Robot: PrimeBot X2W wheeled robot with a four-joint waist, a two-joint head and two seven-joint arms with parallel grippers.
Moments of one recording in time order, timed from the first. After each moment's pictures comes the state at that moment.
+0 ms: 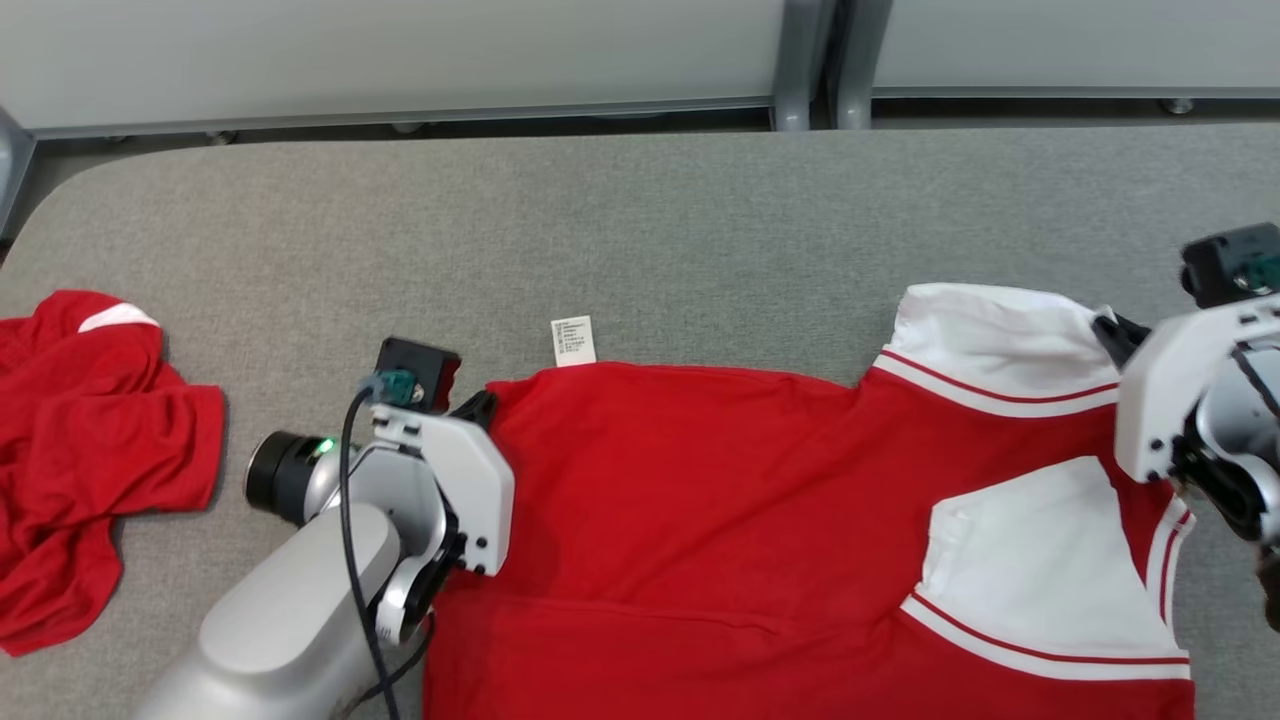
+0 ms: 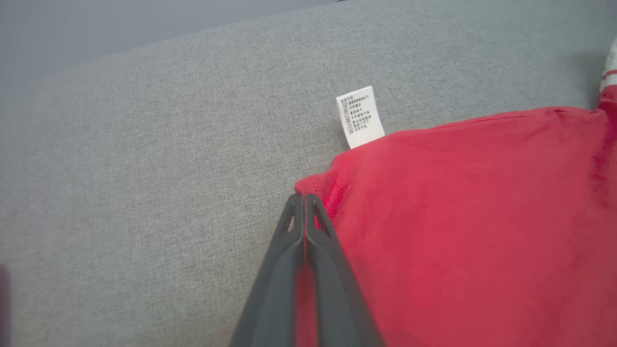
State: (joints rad) left arm -0.64 0.32 -0.88 0.46 -0.78 0.25 0.22; right arm -0.60 -0.41 0.30 0.49 0.44 0.13 0.44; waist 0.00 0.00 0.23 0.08
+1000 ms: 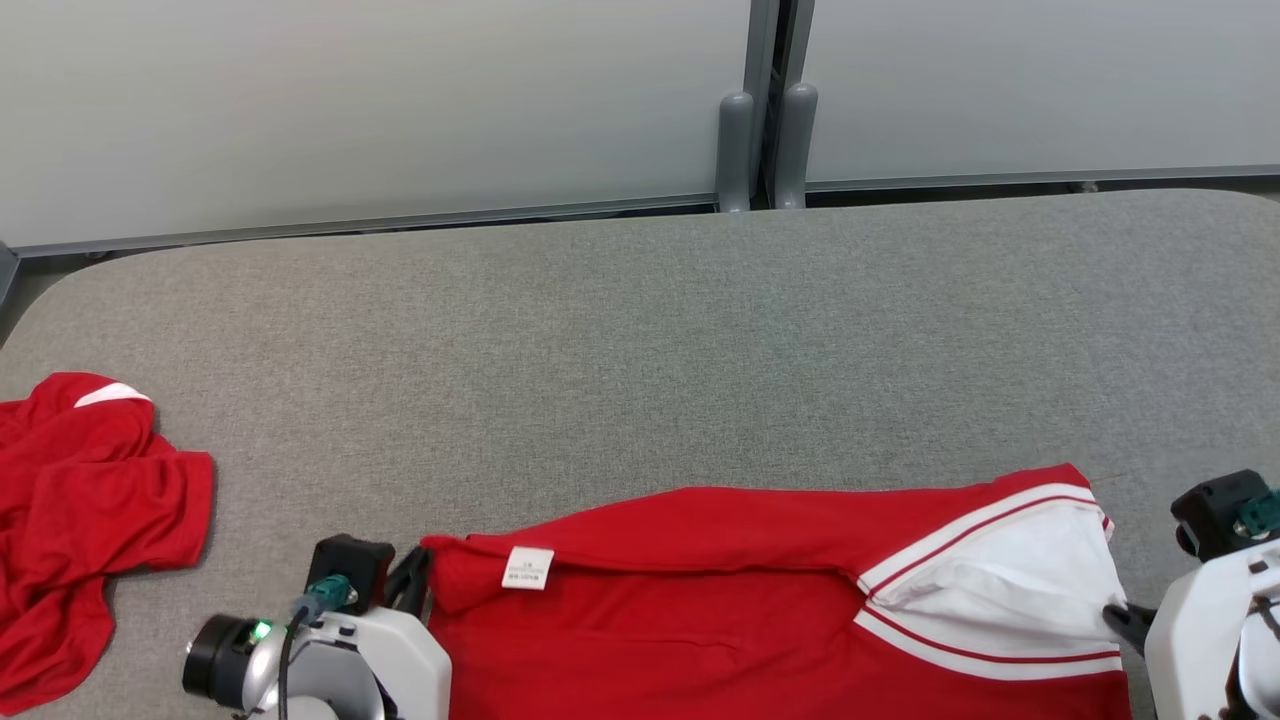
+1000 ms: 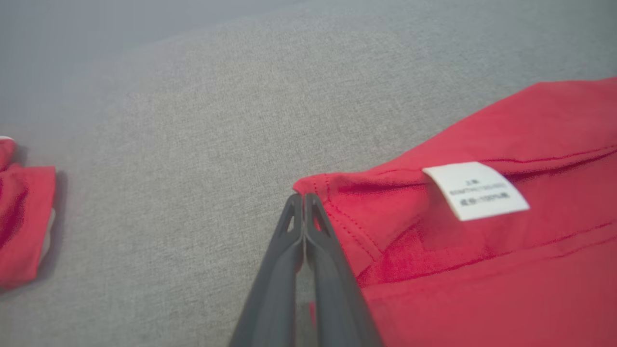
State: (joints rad) left arm -0.30 0.48 -0.88 0.29 -0.76 0.35 0.03; right arm 0.03 -0.44 0.05 -0.20 0.46 0.13 0.95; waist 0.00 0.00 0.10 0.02
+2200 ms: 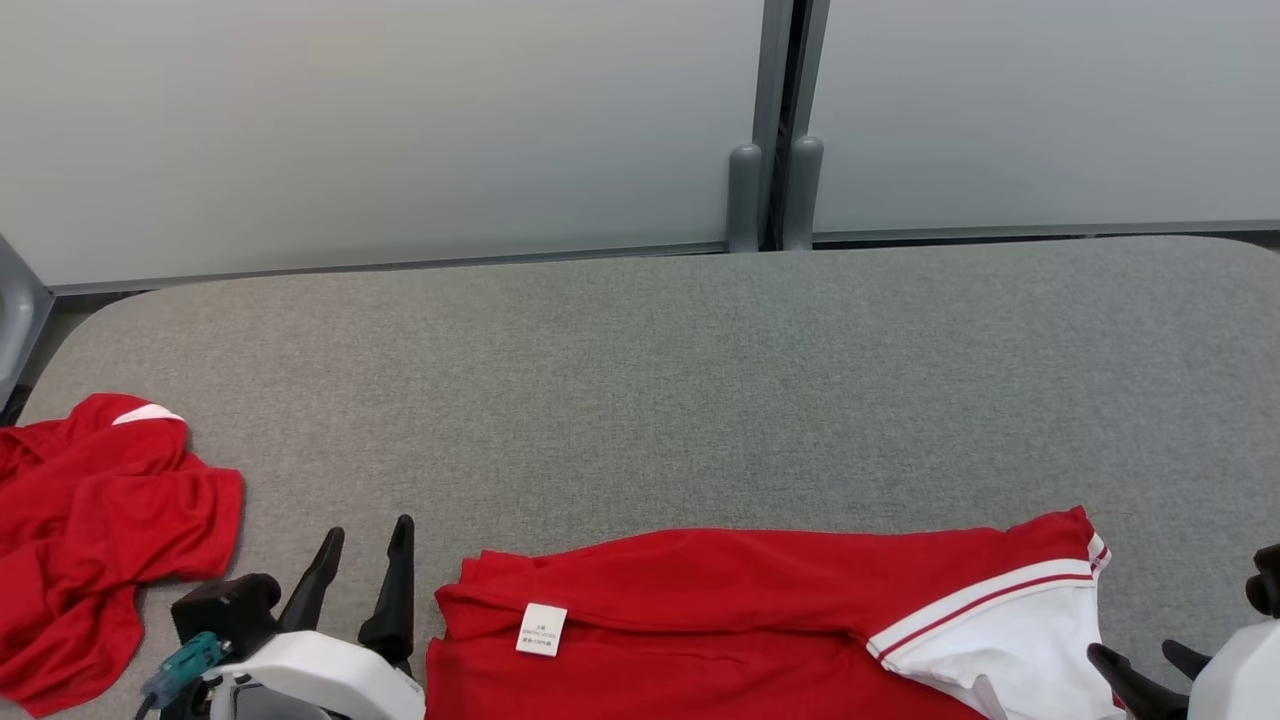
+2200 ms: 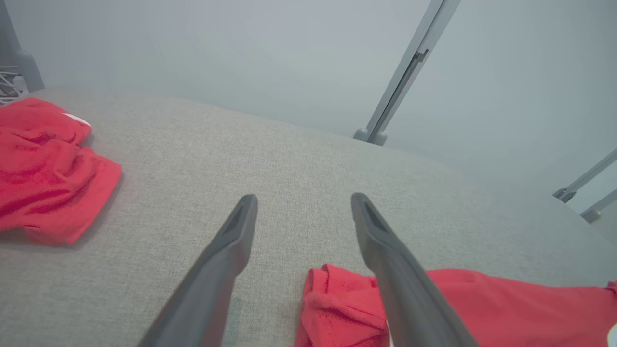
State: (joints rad) left arm -0.13 0.41 -0.62 0.22 -0.93 0.30 -0.26; right arm 0.19 -0.20 -0.18 -0.37 0.46 0.13 1.04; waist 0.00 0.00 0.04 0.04
